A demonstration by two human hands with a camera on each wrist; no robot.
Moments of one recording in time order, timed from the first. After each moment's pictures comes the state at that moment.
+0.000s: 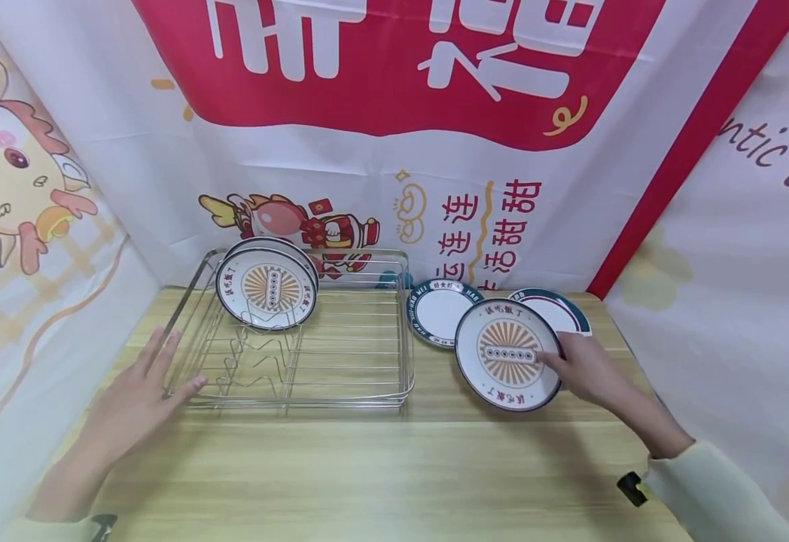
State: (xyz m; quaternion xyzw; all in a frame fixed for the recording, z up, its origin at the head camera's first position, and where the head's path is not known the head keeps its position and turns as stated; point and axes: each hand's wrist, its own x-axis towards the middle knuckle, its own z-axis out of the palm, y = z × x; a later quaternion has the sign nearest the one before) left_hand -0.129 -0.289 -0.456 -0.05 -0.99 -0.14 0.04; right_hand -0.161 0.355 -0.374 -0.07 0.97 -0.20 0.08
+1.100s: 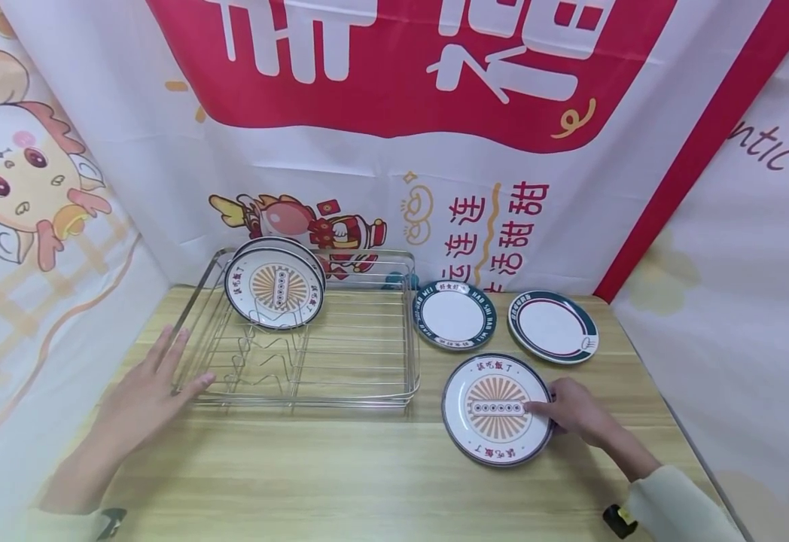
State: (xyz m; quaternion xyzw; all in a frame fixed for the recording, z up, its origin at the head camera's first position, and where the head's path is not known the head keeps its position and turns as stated) left_hand -0.128 -0.289 -0.455 -0.04 -0.99 -0.16 0.03; right_hand -0.153 0.365 -0.466 0.06 0.91 -0.35 0.22
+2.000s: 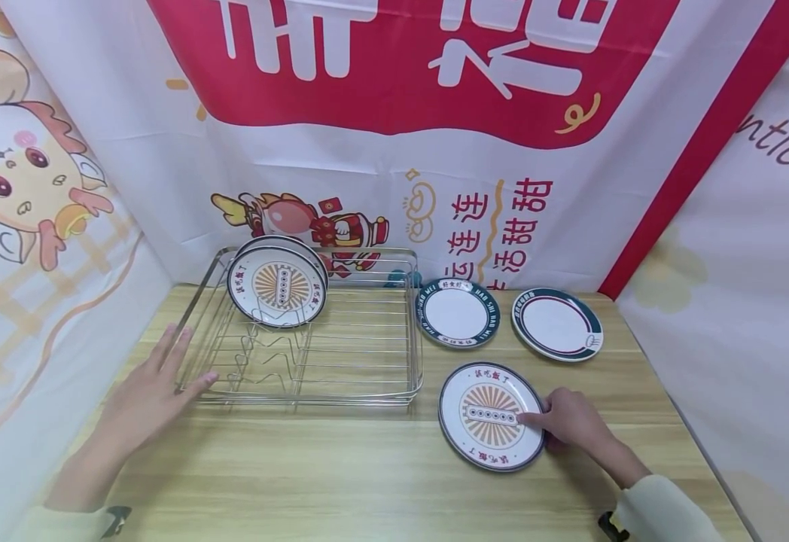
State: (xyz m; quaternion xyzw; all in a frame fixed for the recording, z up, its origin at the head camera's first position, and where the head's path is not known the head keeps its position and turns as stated) left_hand -0.128 -0.287 -0.452 -0.04 -0.99 -0.15 0.03; right_hand -0.147 0.360 -0.493 0.04 0.96 -0.21 0.20
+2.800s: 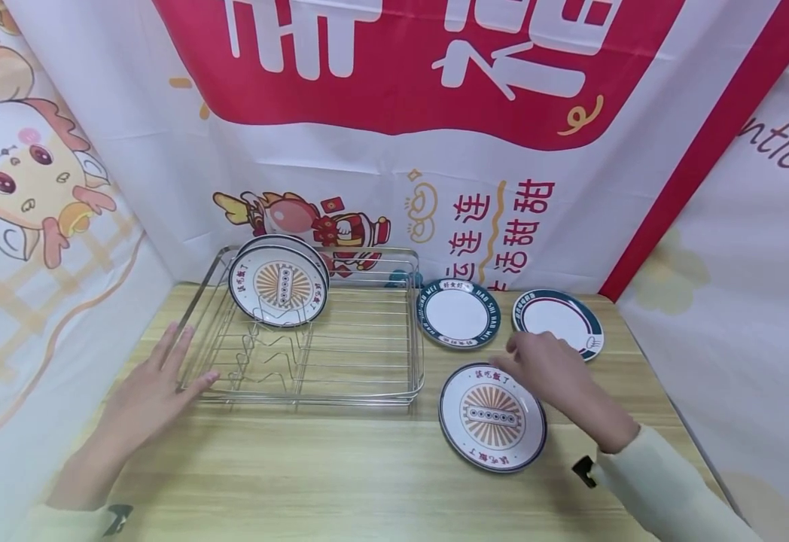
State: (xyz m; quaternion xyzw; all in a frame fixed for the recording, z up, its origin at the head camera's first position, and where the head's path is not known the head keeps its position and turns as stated) left_hand -0.127 -0.287 -0.453 -0.04 -0.99 -0.15 0.03; right_hand -0.173 0.286 -0.382 -0.09 0.99 -0.12 0.07
